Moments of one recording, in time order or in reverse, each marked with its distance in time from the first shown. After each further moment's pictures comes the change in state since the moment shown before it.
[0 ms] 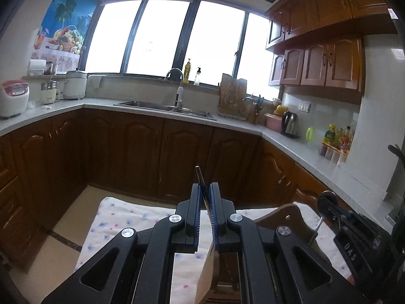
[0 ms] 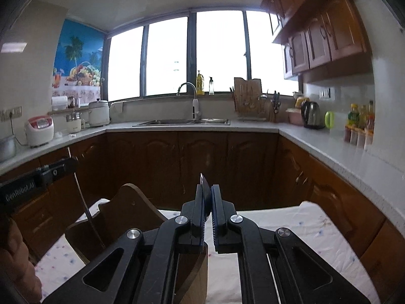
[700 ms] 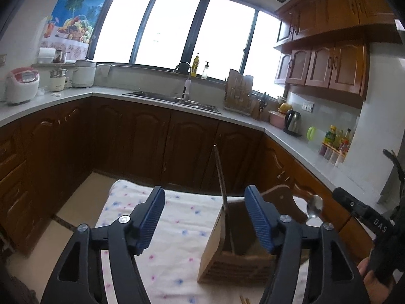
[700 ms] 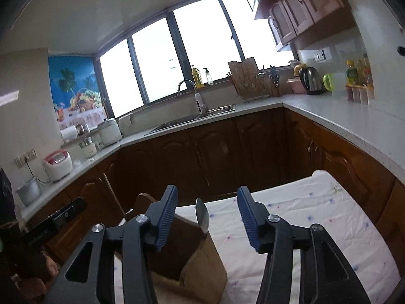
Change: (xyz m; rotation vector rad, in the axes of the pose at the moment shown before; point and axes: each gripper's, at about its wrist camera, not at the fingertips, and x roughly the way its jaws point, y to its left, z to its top) left arm -0.053 0.009 0.004 -0.056 0.039 0.019; right arm -0.044 -0.047 0.007 0.244 0.062 0.122
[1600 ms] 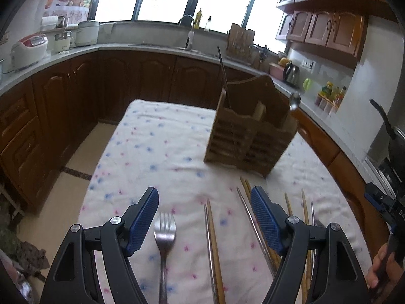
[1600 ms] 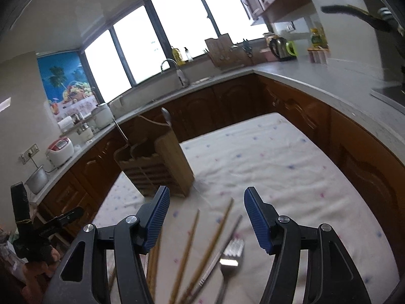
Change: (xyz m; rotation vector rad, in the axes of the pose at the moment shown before) left arm -0.115 0.010 -0.067 -0.002 0.284 0.001; right arm -0.142 -0.050 -0.087 0.091 0.157 -0.078
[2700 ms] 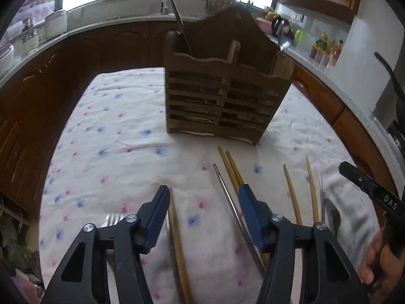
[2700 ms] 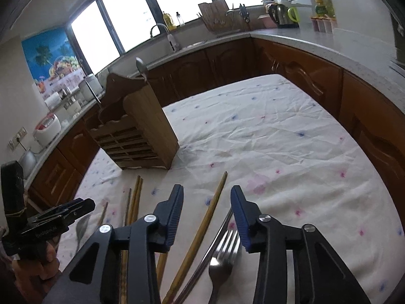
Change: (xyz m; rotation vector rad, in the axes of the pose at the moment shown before) left arm 0.101 -0.054 0.014 0.126 0.250 0.012; right arm 0.081 -0.005 -0.013 -0.023 0.209 -0.041
